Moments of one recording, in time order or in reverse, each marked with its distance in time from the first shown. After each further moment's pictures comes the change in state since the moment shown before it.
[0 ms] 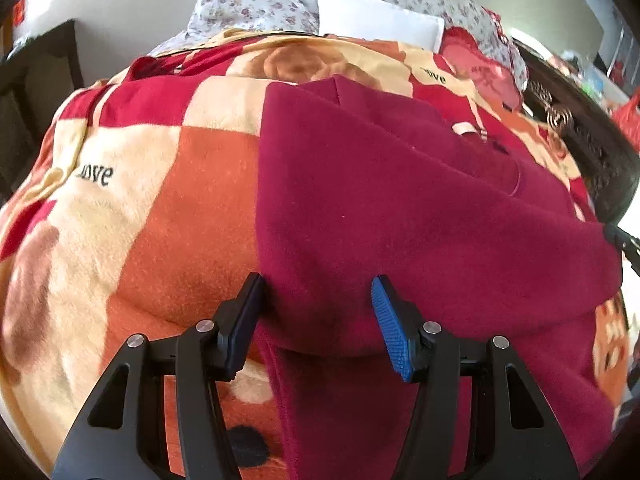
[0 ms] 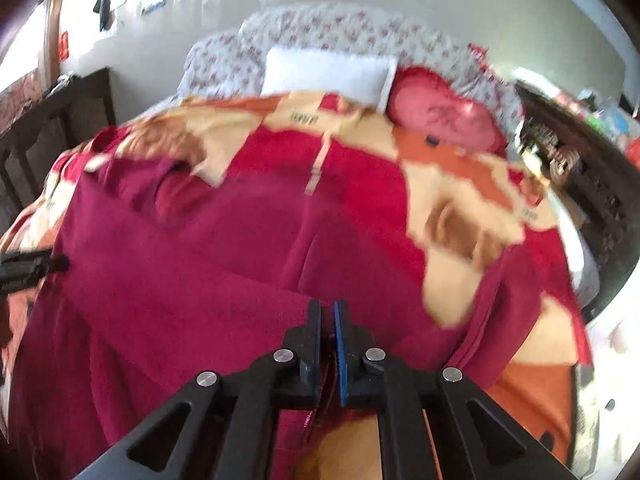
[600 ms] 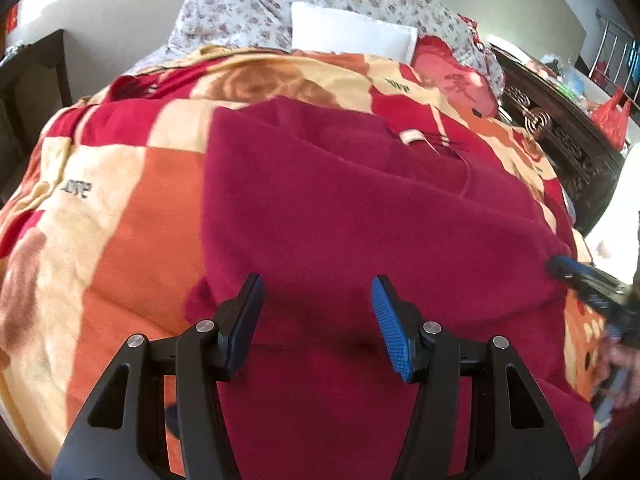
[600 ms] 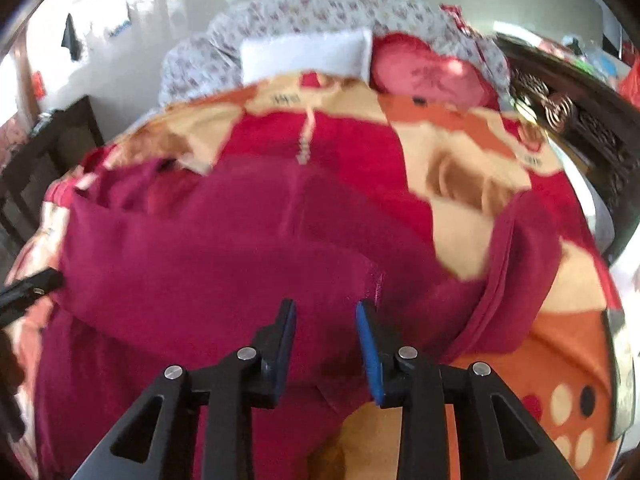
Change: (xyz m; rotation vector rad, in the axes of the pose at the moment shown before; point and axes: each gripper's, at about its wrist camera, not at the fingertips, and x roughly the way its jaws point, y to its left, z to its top) left arm -0.019 -0.042 0.000 0.036 -0.030 -0.063; right arm 0.028 -0.008 -0.036 0.160 0.128 0.064
